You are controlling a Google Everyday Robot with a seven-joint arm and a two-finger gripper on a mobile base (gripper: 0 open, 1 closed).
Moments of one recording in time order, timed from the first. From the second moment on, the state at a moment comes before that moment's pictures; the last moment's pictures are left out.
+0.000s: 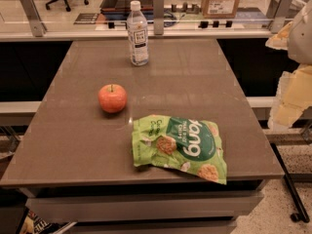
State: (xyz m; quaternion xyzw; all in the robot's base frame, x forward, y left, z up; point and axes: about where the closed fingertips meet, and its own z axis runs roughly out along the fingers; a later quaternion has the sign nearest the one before) arm 0.438 -0.214 0.984 -0.60 0.78 -0.04 0.17
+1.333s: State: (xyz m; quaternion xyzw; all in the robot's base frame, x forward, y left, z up) arm 0.493 -0.206 0.981 -0.51 0.80 0.04 0.31
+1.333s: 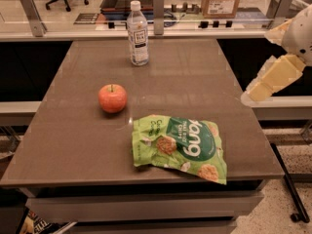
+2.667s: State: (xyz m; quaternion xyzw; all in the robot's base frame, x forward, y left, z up) arm 0.613 -0.123 0.965 -0.40 0.73 0.14 0.54
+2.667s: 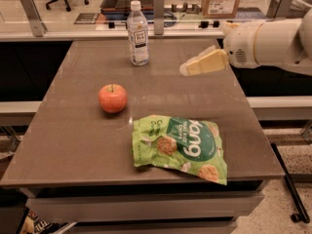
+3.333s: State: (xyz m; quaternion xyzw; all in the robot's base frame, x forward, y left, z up) arm 0.636 -0.111 0.966 -0.37 0.72 0.13 0.57
